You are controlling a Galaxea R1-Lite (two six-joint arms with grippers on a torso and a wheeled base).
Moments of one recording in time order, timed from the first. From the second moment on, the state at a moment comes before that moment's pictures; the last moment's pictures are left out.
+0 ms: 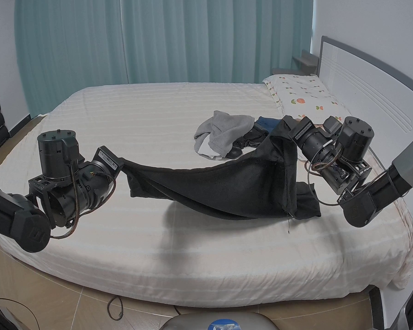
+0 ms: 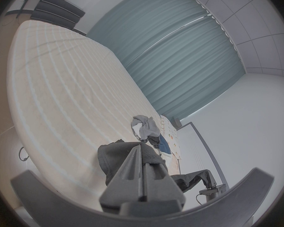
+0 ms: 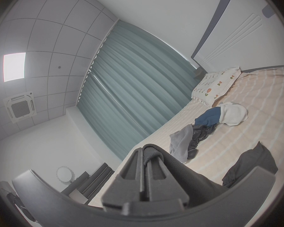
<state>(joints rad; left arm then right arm) -0.35 1.70 -0.69 -0.76 0.14 -1.01 0.40 2.04 -0.95 -1.30 -0.09 0.73</state>
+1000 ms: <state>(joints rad) -0.33 1.66 -0.69 -0.76 0.14 -1.00 0.38 2.07 -1.00 -1.36 -0.08 0.72</state>
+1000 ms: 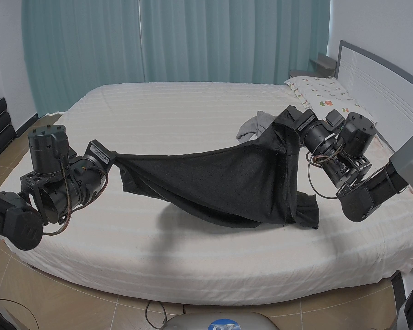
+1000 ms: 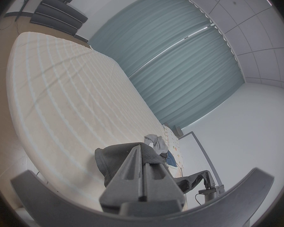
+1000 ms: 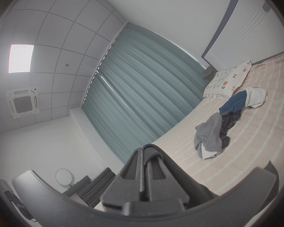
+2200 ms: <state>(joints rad) -0.32 1.64 -0.69 -0.76 0.13 -0.99 0.35 2.04 -0.95 -1.37 -0.08 0.71</state>
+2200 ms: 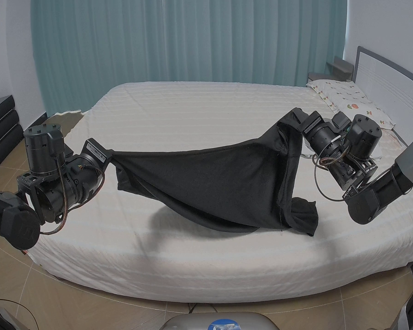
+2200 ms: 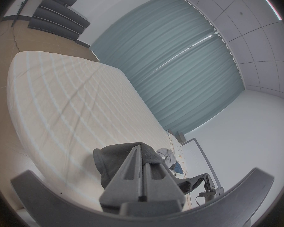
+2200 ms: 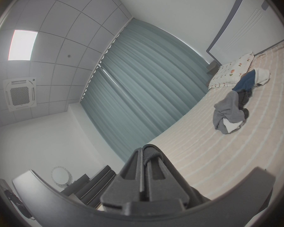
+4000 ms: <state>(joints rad) -0.26 1.78 -1.23 -0.36 0.07 -0.95 0.20 1.84 -1.39 -0.81 -0.08 0.71</state>
